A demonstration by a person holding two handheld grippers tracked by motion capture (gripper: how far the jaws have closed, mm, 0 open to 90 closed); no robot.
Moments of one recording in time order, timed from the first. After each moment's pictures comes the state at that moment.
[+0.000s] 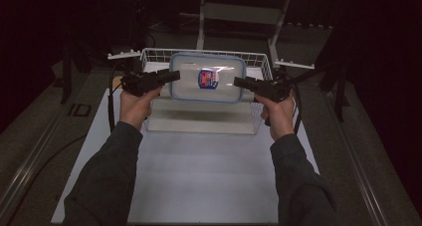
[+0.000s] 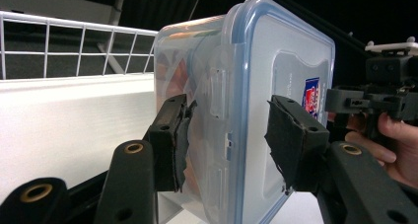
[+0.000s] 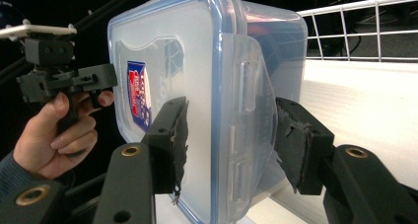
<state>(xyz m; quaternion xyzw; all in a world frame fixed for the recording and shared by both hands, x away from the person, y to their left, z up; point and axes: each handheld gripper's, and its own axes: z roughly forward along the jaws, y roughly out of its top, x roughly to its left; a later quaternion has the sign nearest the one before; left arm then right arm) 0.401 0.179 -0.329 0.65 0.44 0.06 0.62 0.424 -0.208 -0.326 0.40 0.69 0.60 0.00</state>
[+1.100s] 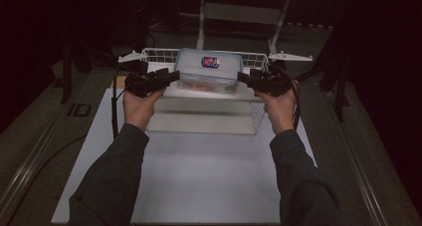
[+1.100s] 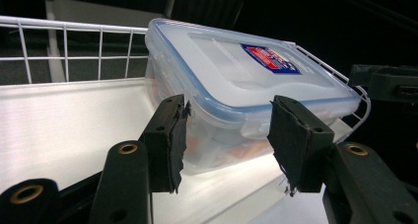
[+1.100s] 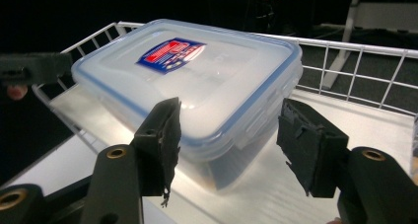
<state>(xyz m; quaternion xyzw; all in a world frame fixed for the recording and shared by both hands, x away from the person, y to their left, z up) 0.393 0.167 -0.329 0.66 0.47 0.15 0.57 0.422 -0.198 -0.306 0.41 0.73 0.52 0.16</state>
